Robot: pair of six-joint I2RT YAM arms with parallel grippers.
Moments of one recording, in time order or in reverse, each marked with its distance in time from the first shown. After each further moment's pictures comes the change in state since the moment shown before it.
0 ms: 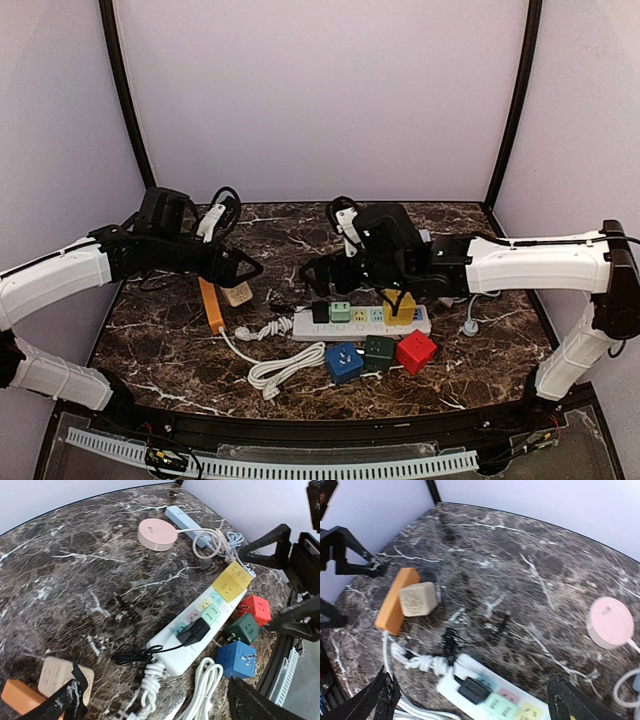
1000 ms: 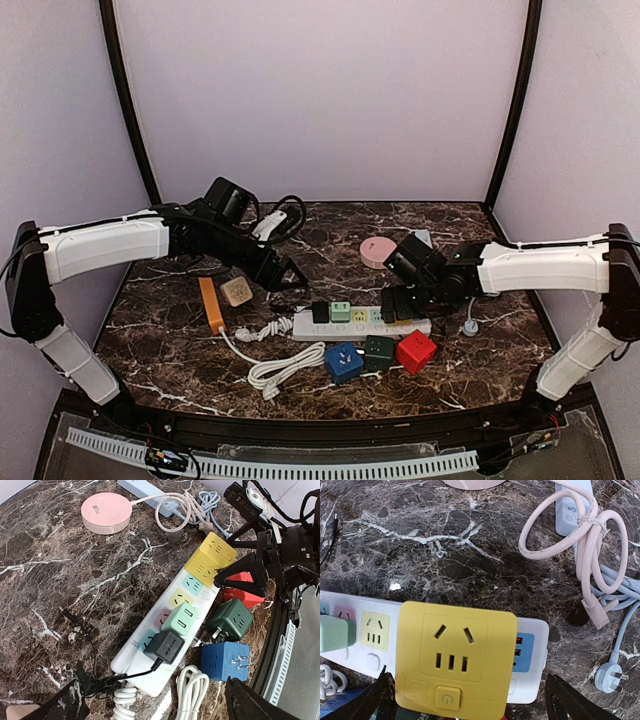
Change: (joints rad) left arm -0.151 0.381 0.305 -0.098 0.059 0.100; right arm -0.175 -0.083 -0.202 -0.524 0.091 0.373
